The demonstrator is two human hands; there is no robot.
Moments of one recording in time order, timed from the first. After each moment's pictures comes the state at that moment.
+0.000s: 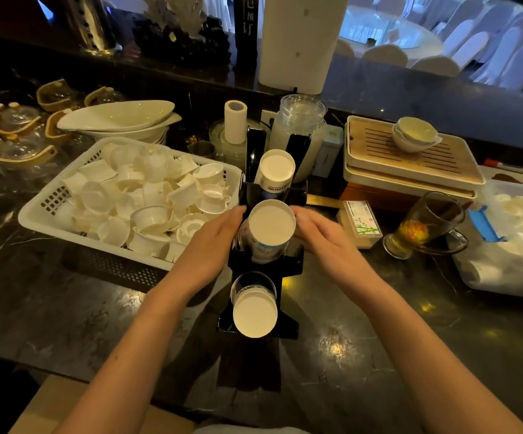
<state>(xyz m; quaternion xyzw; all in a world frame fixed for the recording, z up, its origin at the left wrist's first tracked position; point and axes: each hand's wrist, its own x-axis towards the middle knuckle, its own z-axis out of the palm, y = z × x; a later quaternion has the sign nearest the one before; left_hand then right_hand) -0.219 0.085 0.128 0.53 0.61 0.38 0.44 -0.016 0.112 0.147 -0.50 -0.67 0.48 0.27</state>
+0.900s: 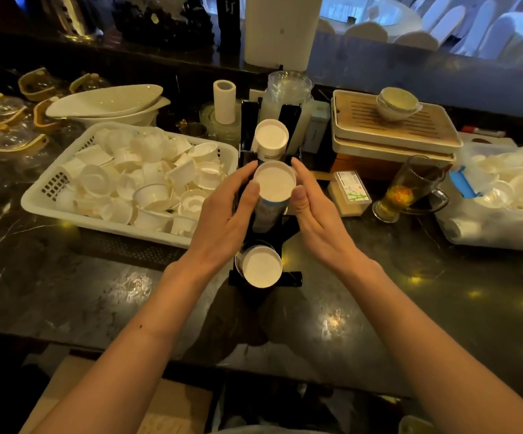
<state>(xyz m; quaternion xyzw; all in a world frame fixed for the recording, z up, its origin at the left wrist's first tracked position) -0.205 0.050 0.144 0.63 0.53 0.49 0.30 -0.035 0.070 0.144 -0.46 -0.71 0.37 0.37</state>
